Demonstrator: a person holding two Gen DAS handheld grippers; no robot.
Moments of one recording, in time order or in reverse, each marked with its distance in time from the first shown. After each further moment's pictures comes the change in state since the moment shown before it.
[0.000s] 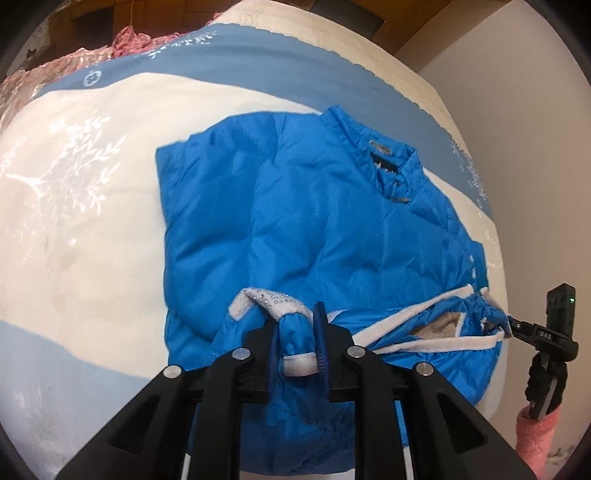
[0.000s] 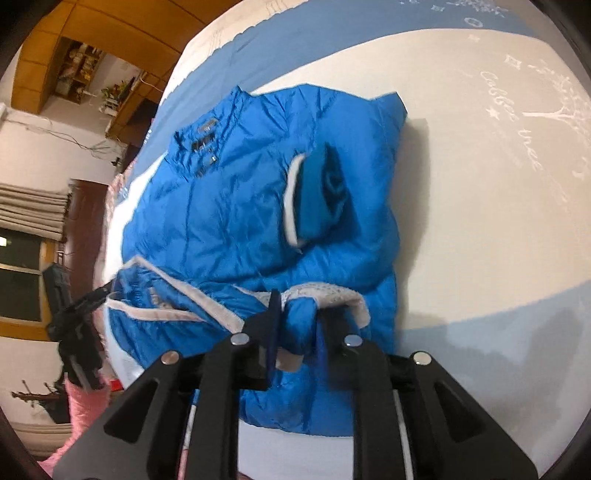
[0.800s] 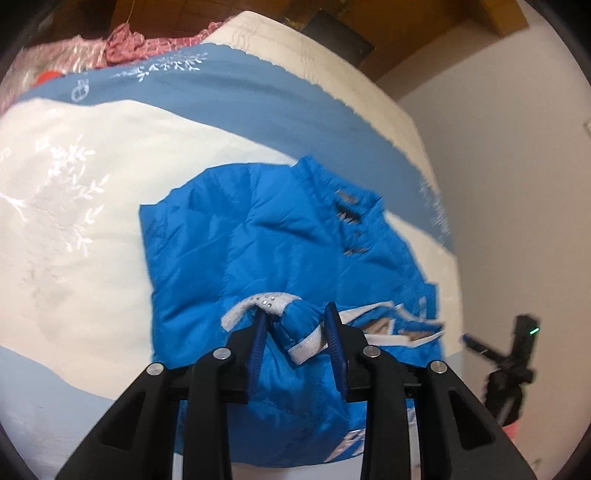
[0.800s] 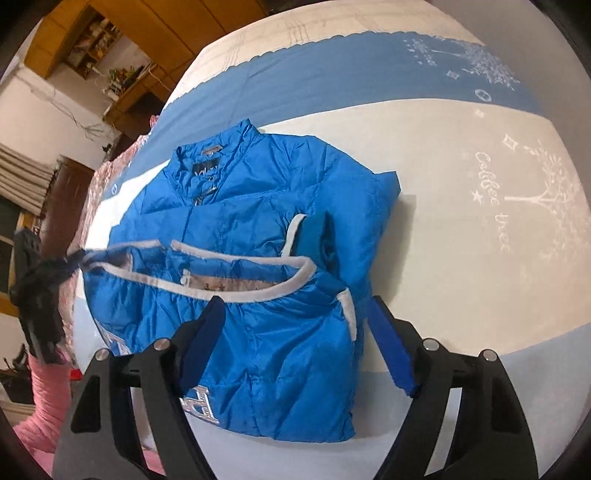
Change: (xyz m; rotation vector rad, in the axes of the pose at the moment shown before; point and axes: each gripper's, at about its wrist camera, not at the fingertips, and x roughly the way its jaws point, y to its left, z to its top) left arm -0.035 0.008 0.039 -0.087 -0.064 -0.180; right arm -0.023 0.024 0.017 -0.160 -0.076 -0.168
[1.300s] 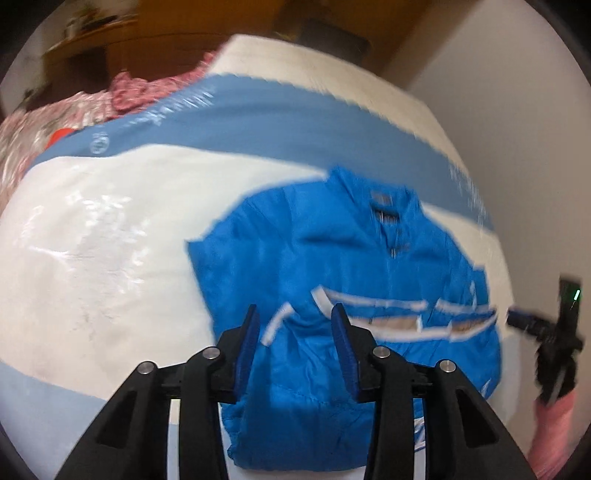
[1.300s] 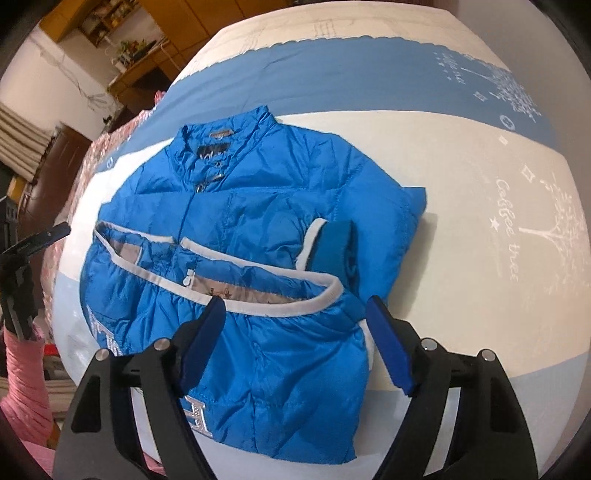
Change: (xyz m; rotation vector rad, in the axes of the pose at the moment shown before) left arm 0.010 -0.010 -0.005 0.212 -0.019 0.244; right arm 0.026 0.030 0.010 -0.135 0.038 -0.060
